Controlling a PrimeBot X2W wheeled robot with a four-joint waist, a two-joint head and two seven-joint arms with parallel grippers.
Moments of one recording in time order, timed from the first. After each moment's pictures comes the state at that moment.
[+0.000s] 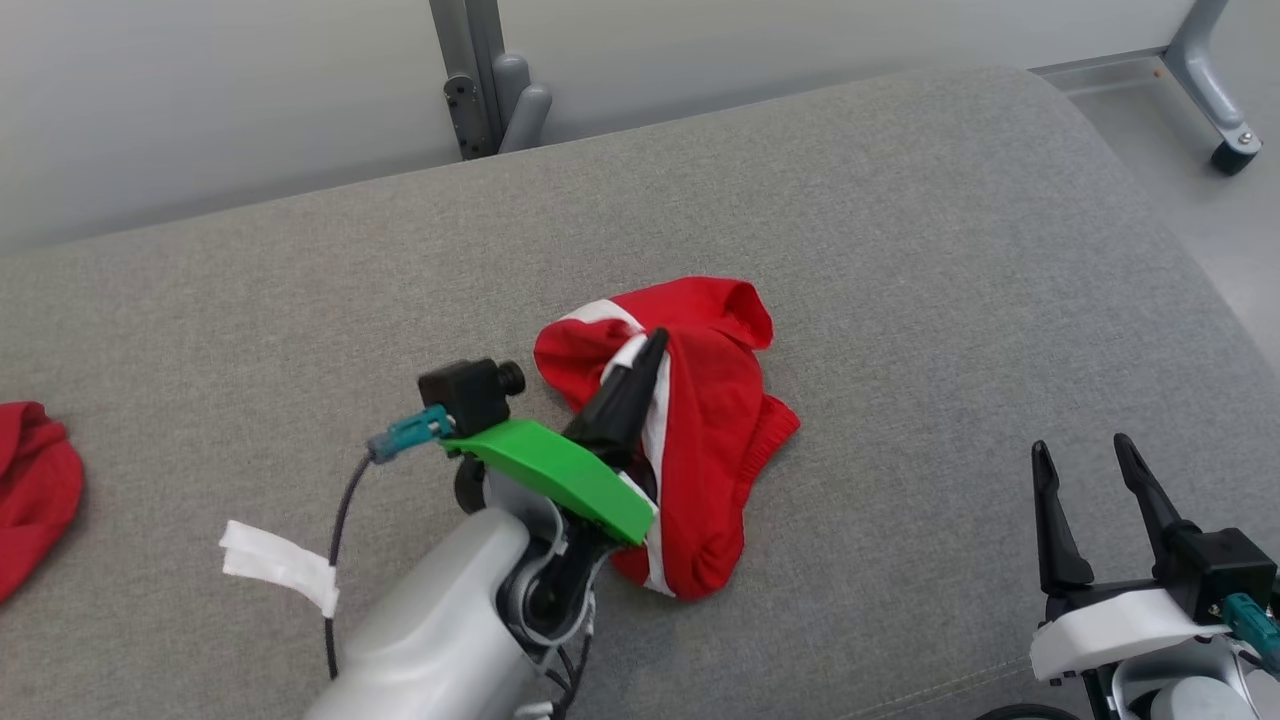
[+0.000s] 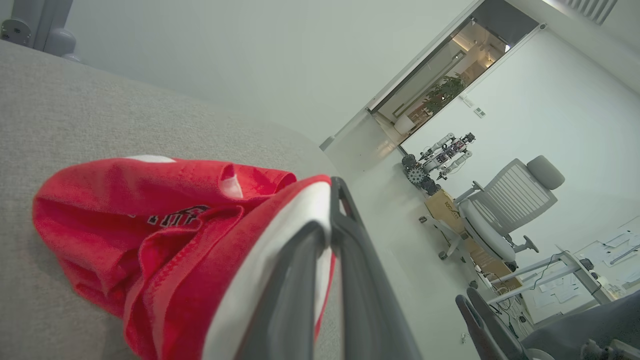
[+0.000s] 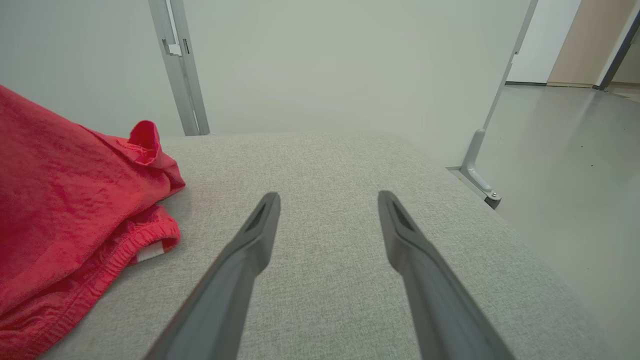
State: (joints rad) left arm -0.57 0.06 -0.82 0.54 -1.21 -0.13 -0.26; right arm 0.01 -0.08 -0.11 0.12 0.04 0.13 -0.26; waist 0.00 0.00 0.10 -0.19
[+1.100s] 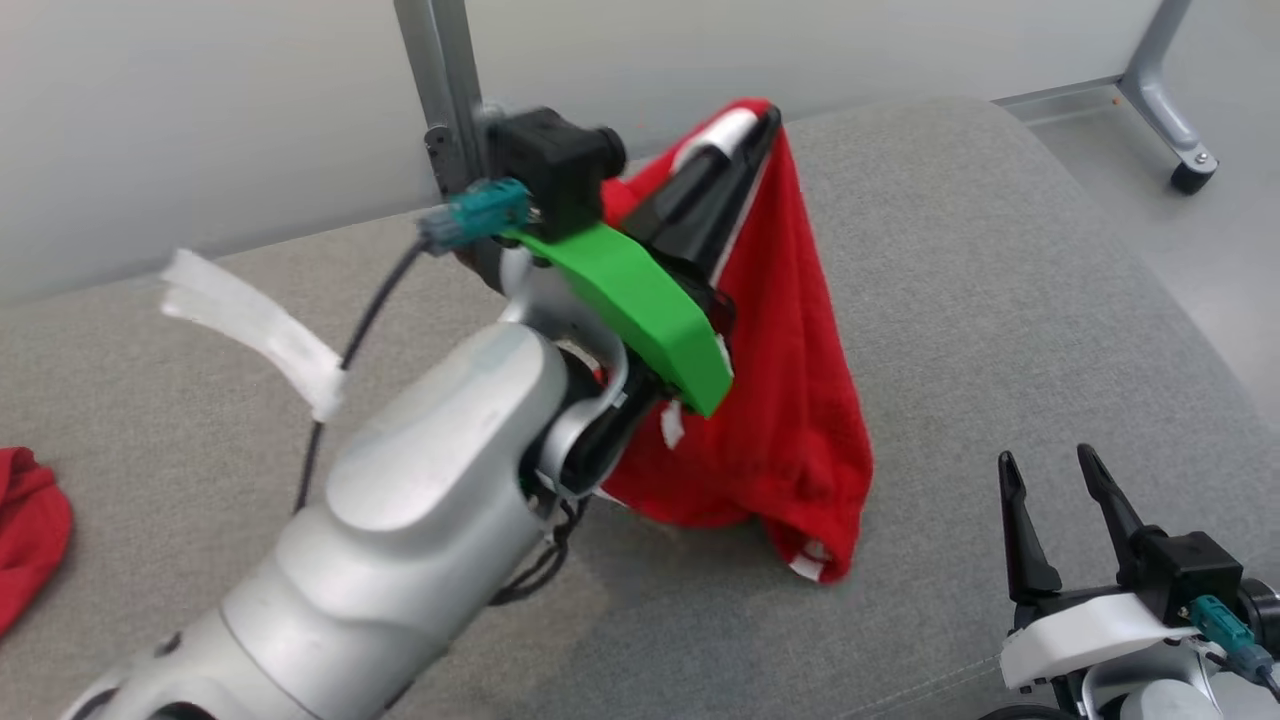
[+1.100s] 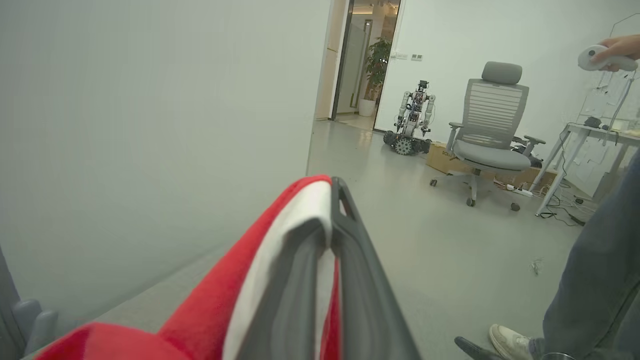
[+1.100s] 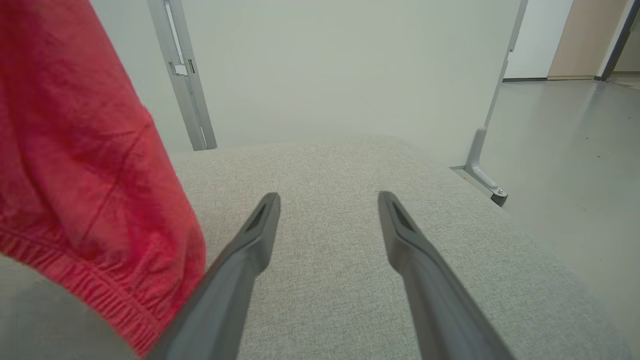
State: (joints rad) left arm -0.90 0.17 -0.88 0.21 -0.95 0.04 -0.06; right arm 0.02 -0.07 -0.07 0.15 0.07 0.13 -0.26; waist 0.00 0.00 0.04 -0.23
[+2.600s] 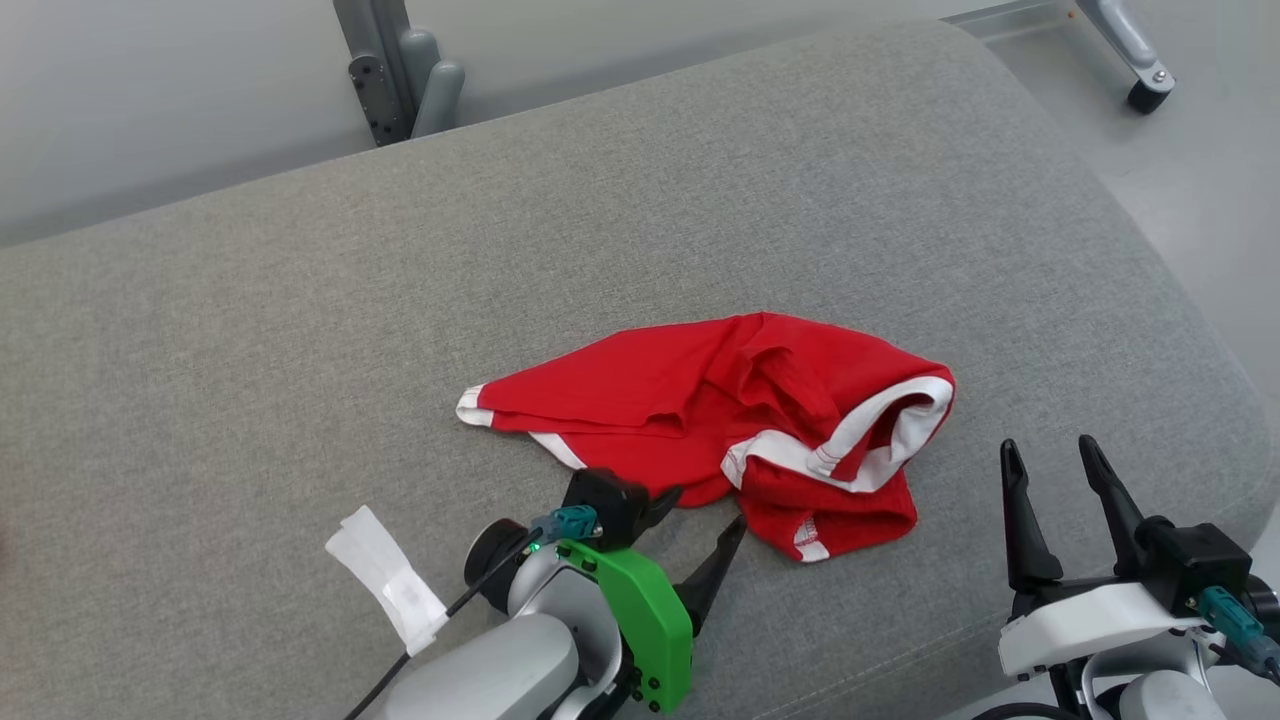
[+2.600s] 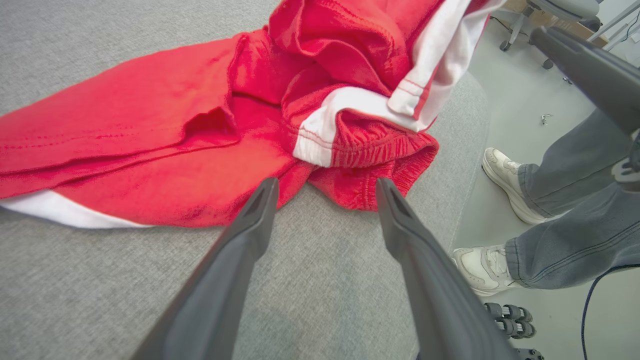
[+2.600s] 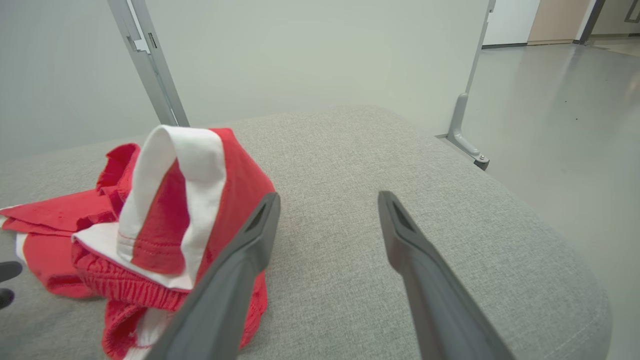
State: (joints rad) left arm -0.62 0.21 -1.25 0.43 -1.01 0.11 -0.12; right arm -0.01 -0.05 -0.08 0.16 0.12 0.13 -0.26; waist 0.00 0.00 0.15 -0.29
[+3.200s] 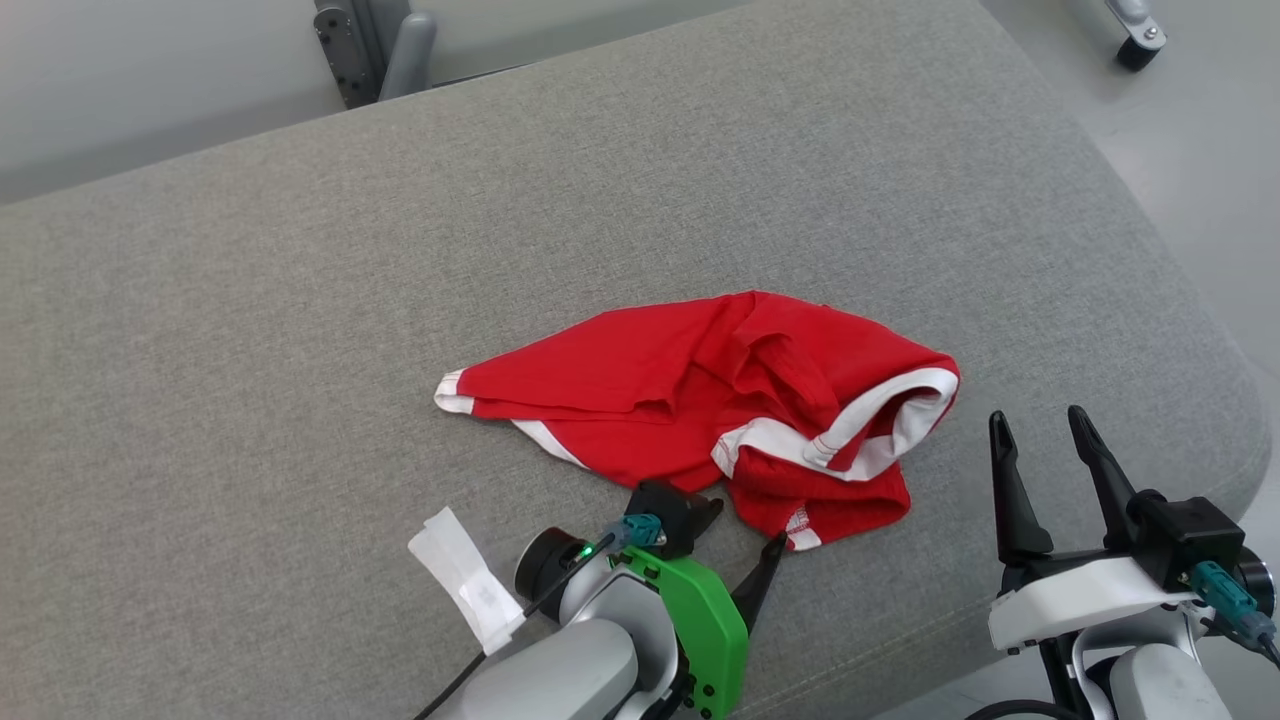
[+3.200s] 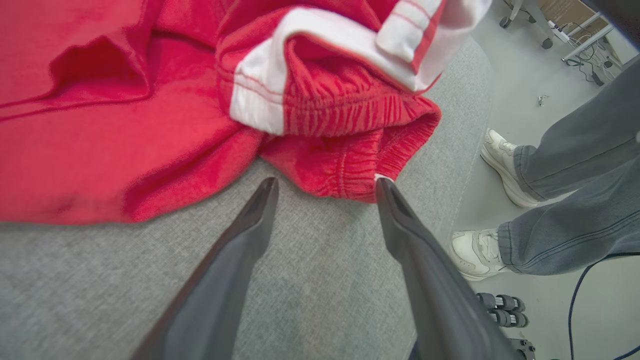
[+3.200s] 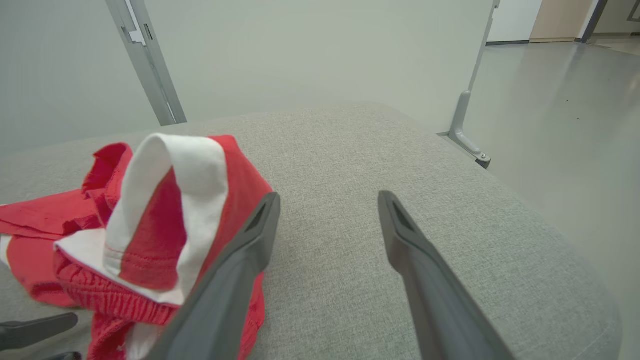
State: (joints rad) left arm -0.62 0.05 -1.27 0.63 -0.97 0.11 -0.13; right arm -0.05 -0.05 -0.06 0.16 0.12 0.13 -0.26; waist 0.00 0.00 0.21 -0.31
